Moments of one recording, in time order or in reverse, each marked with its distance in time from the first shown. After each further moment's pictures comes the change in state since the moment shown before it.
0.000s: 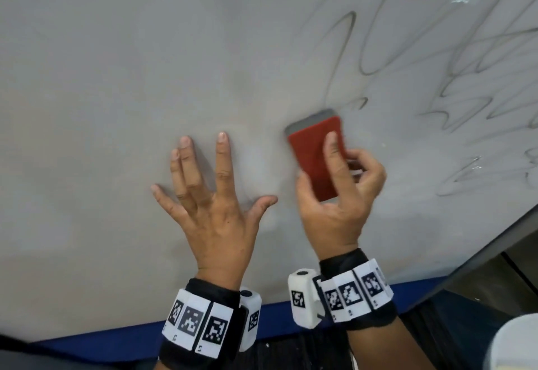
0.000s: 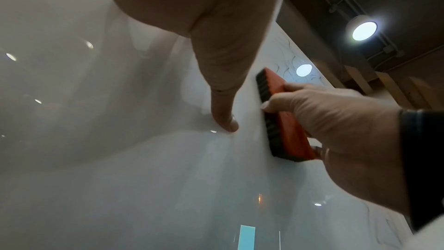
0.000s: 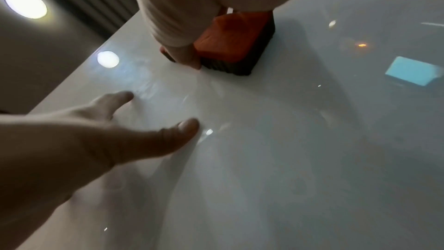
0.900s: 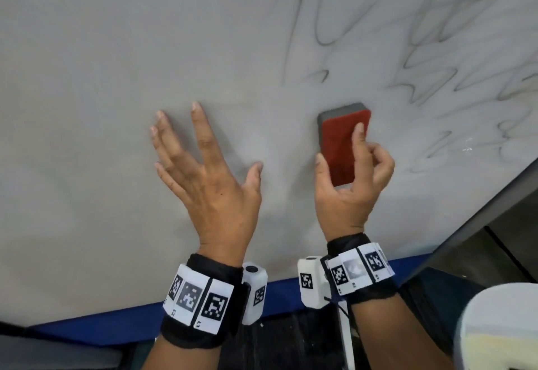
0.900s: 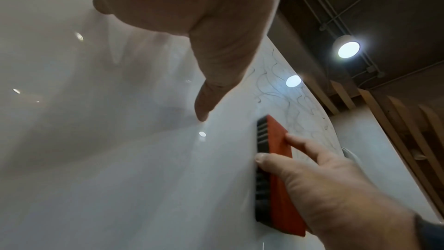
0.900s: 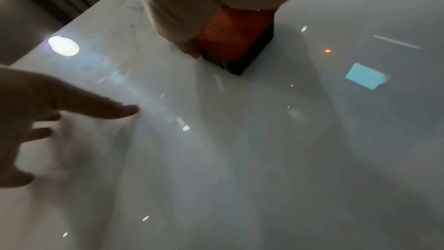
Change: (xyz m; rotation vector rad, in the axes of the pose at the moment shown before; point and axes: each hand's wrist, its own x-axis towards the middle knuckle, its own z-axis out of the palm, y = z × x) left_hand 0.000 0.052 -0.005 -0.207 -0.016 -0.155; right_hand -0.011 0.057 -0.034 -0.006 0.037 0.161
